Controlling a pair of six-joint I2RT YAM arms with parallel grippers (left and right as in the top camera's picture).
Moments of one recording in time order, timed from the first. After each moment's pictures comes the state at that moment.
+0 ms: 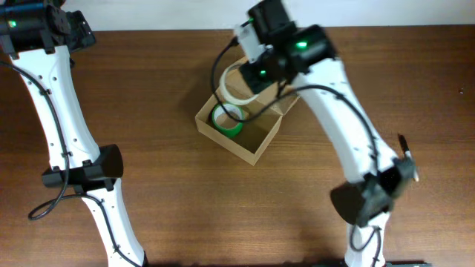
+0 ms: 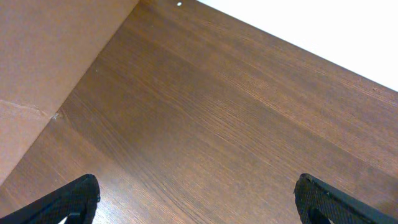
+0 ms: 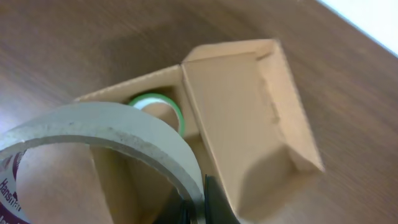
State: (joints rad) left arm 0.16 2.38 3.10 -1.69 -0.37 -0.26; right arm 0.48 2.11 2.29 -1.26 -0.03 -0.13
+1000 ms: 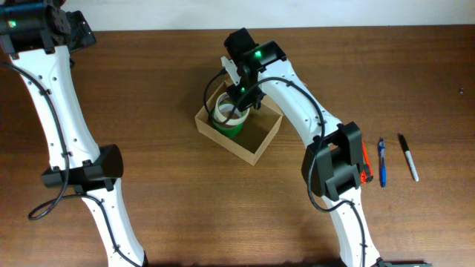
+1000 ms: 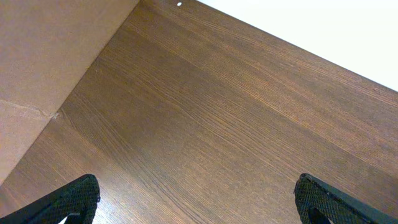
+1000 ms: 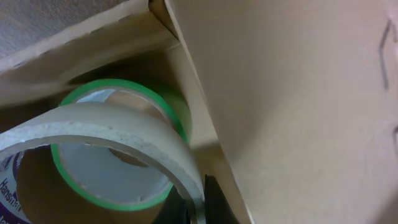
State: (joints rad) left arm 0.16 2.38 3.10 -1.69 -0.37 -0.26; right arm 0.49 2.40 2.28 -1.23 -0.05 -0.08
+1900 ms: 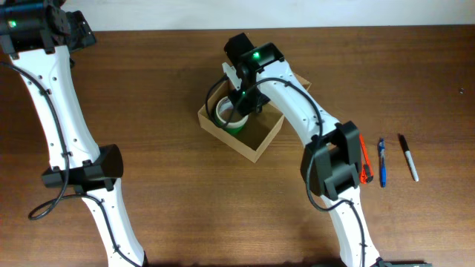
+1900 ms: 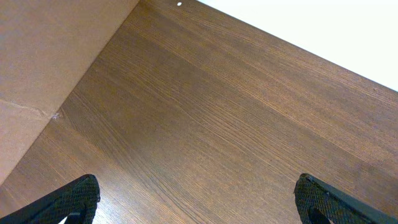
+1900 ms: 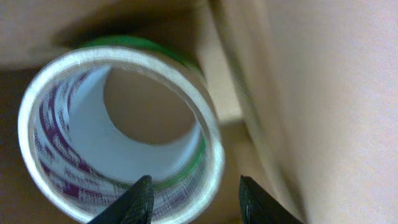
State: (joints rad) left arm 0.16 2.38 3.10 -1.69 -0.37 -0.26; right arm 0.50 2.40 2.28 -1.30 -0.03 -0.08
